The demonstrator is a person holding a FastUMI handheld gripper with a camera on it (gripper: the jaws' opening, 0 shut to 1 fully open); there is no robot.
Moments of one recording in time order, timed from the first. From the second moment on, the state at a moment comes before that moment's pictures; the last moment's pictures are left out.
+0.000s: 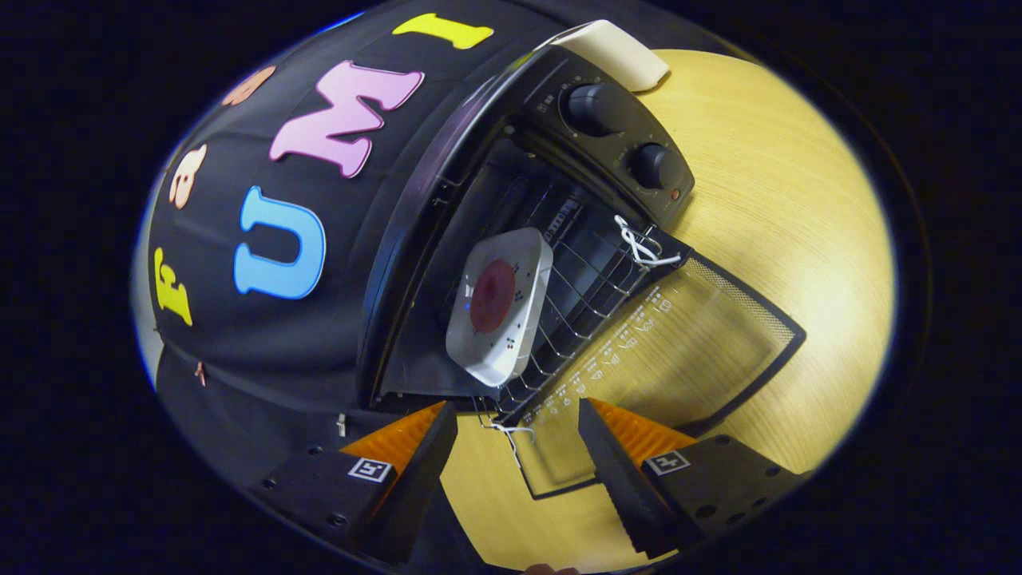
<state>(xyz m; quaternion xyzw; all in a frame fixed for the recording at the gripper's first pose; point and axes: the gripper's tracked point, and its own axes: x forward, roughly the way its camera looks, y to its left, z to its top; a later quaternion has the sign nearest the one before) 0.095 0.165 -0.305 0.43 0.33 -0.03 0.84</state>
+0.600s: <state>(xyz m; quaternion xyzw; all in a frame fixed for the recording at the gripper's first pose) -0.002 0.148 -0.341 0.03 0.42 0.03 0.90</state>
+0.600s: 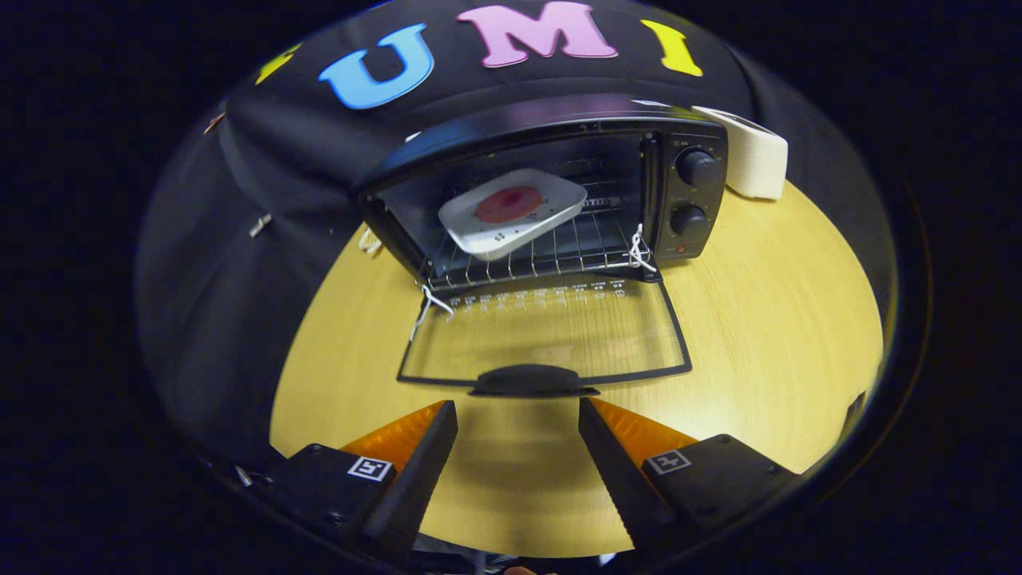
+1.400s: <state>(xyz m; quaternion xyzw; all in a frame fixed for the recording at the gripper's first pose) 0.022 0.134 -0.396 -0.05 0.42 -0.04 0.91</state>
